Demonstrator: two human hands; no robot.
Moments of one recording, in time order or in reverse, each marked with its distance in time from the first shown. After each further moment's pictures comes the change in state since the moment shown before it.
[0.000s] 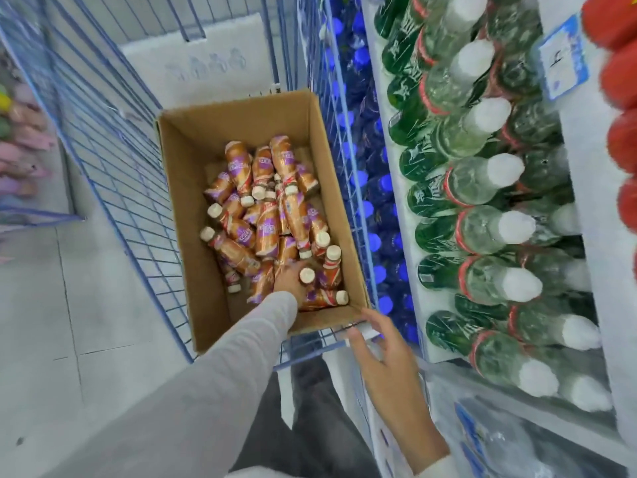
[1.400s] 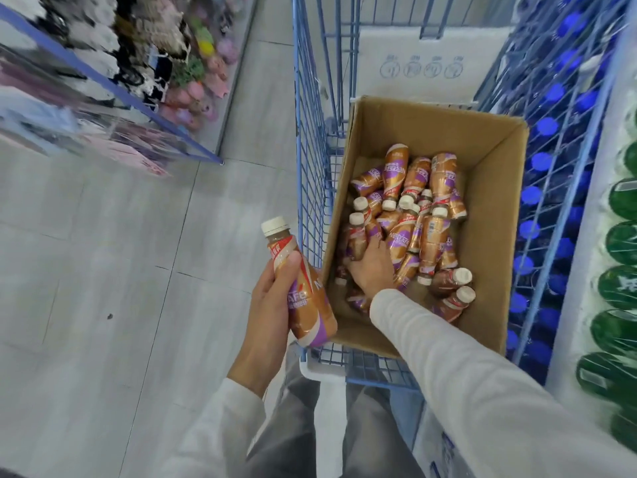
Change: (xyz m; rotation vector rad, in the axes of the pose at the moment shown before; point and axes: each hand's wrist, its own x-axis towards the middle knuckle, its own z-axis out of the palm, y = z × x) left_hand -0.195 -0.083 -0.173 -1.306 0.492 -0.087; right_hand 0.187 -0.063 0.273 -0.636 -0.228 -0.332
